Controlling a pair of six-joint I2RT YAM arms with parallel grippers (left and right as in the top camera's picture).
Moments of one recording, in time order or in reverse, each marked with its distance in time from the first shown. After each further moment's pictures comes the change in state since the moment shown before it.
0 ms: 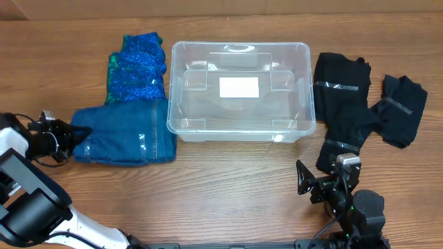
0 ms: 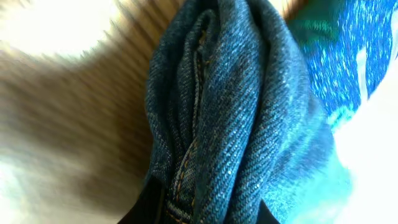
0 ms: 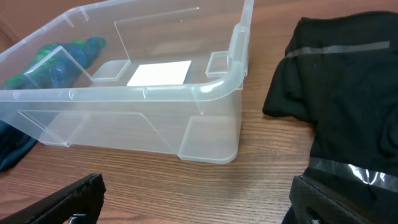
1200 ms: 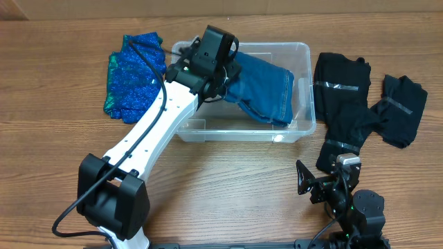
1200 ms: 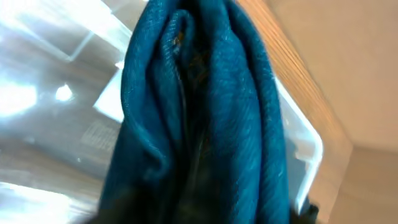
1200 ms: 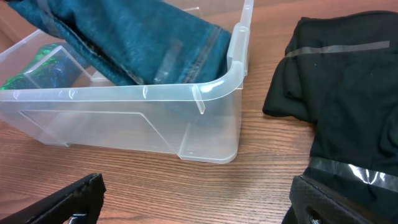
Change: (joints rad) left arm -1.237 -0.102 0.344 0.260 -0.651 -1.062; right arm 0.000 0.000 0.000 0.000 0.000 0.000
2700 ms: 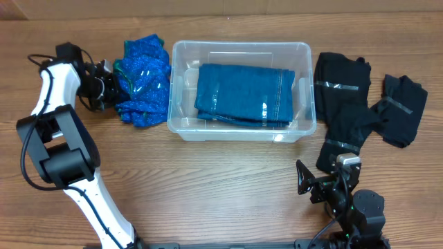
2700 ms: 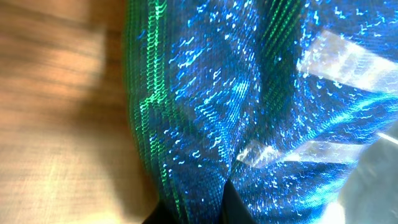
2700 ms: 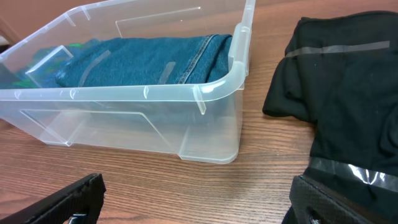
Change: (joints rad) left arm 0.808 0.417 0.192 -0.451 0.442 1.132; right arm 0.000 0.000 0.000 -0.001 0.000 0.000
